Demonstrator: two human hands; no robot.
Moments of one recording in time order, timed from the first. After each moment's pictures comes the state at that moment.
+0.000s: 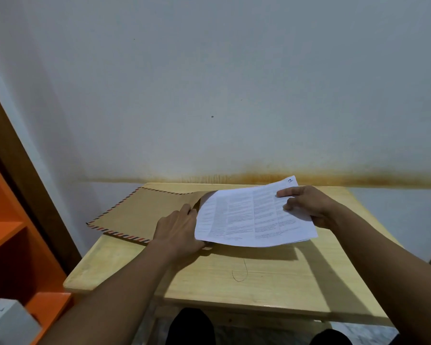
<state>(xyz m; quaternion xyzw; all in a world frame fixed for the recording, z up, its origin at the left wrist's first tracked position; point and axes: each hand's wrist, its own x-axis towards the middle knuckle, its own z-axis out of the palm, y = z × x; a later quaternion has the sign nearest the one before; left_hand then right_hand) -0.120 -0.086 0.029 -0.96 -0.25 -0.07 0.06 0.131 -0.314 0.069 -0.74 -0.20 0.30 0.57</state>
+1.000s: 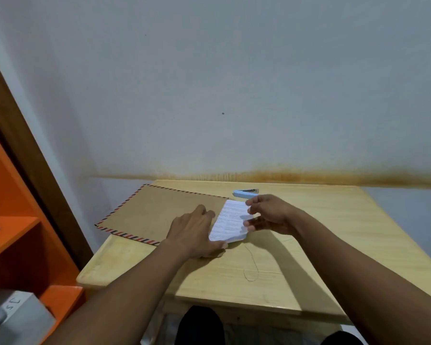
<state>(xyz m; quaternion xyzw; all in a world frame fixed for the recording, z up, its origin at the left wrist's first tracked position) -0.122 -0.092 0.032 -0.97 -0.24 -0.04 0.03 0.057 -0.233 0.056 -0.71 -0.24 0.40 0.54</state>
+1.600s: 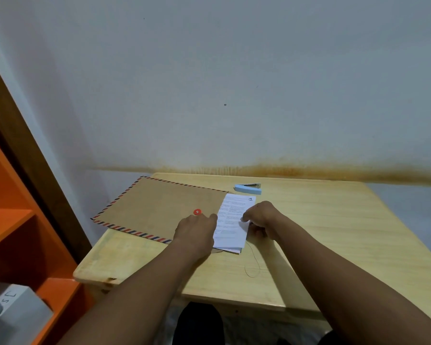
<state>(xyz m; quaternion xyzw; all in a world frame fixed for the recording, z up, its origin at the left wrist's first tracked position) -0.113 -0.100 0.012 -0.97 -0.25 -0.01 0.07 0.057 -0.197 0.013 -0.83 -0.15 0.31 0.44</state>
